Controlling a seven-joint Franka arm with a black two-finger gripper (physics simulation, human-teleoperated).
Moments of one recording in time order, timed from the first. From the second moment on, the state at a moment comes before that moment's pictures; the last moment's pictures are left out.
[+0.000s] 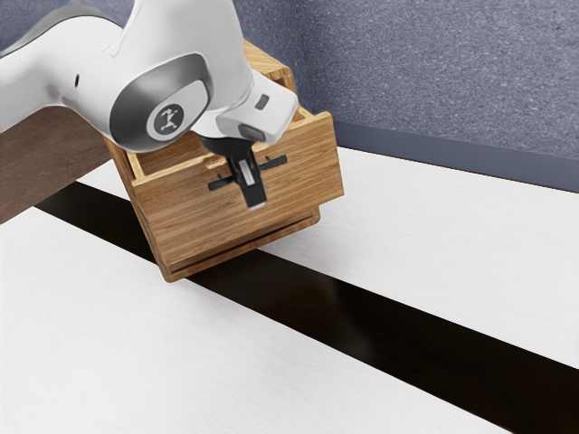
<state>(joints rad) -0.01 -0.01 -0.07 -1.56 0.32 1.82 0.48</state>
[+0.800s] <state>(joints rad) -0.09 -0.10 -0.15 -1.68 0.32 1.85 0.41</state>
